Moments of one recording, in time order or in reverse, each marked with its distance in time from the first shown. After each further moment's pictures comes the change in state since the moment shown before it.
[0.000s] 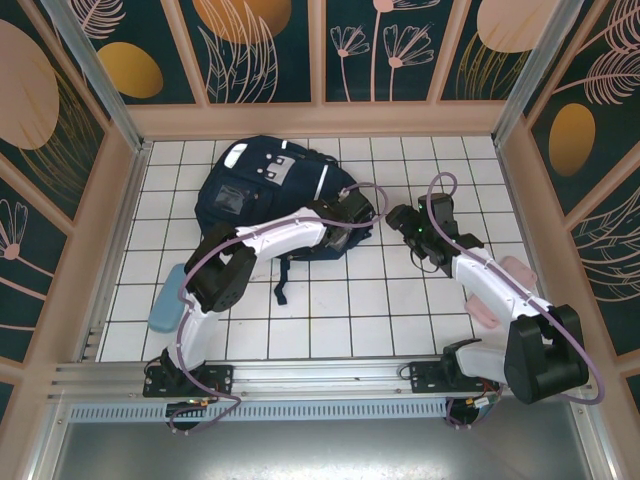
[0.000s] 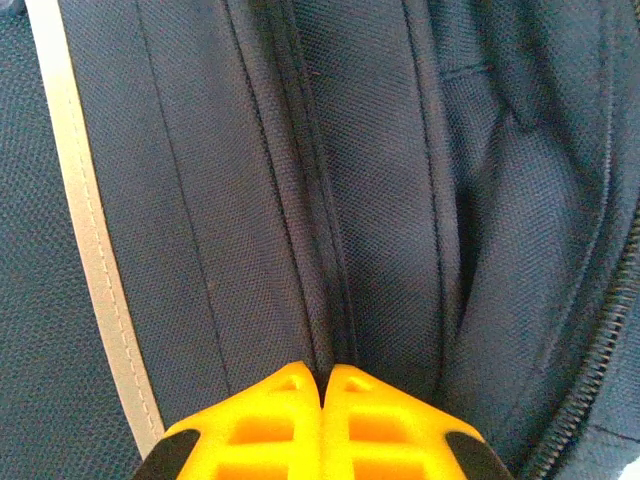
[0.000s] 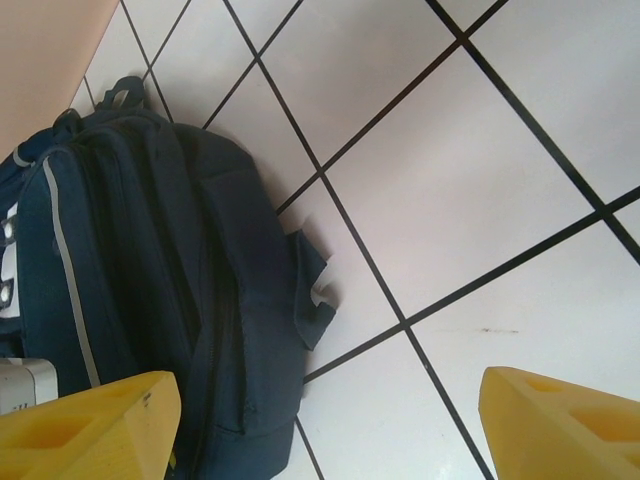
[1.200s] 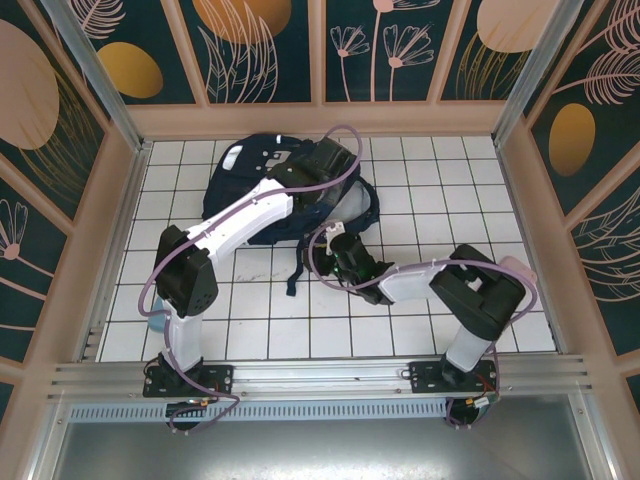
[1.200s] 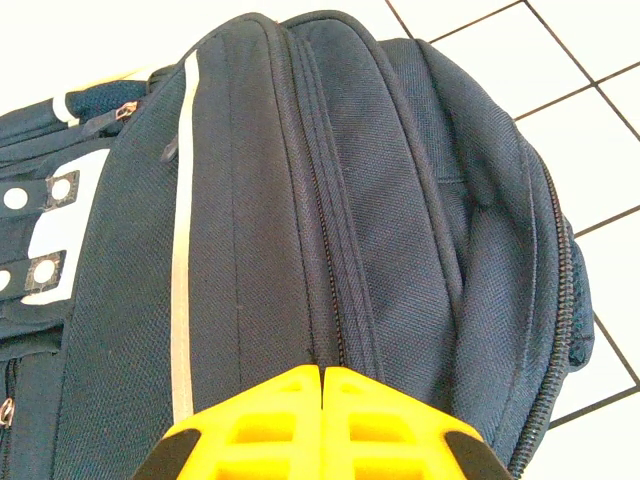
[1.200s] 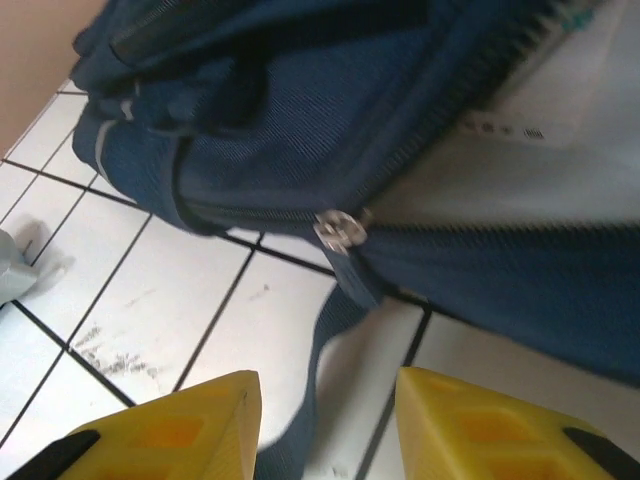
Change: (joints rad) left arm 0.111 -0.171 0.168 0.000 0.140 0.015; right arm 0.581 0.474 -0.058 0.821 0.117 -0.481
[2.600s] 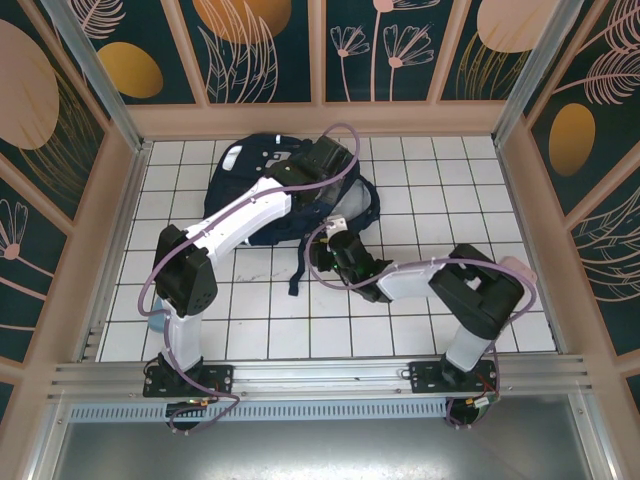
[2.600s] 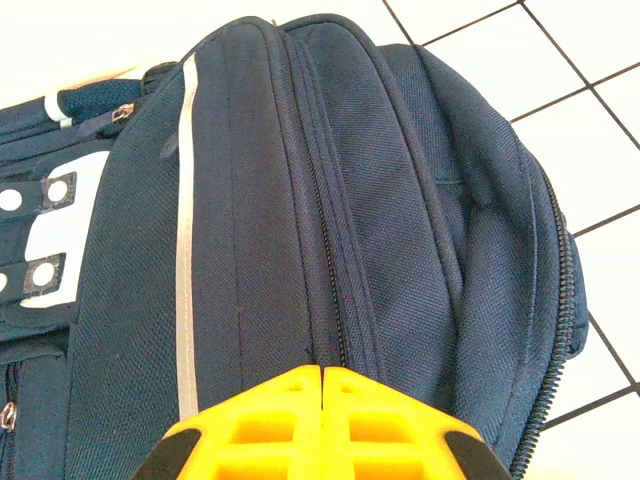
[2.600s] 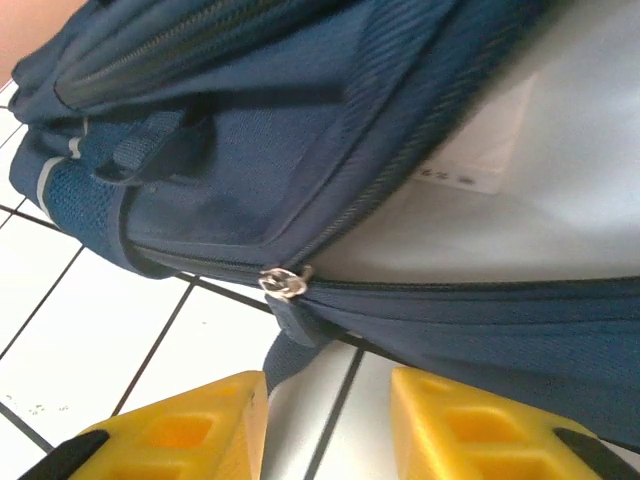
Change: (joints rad) left arm 0.014 -0.001 -0.002 0.002 0.023 0.001; right arm -0.003 0.012 0.029 -0.050 0.099 -0.051
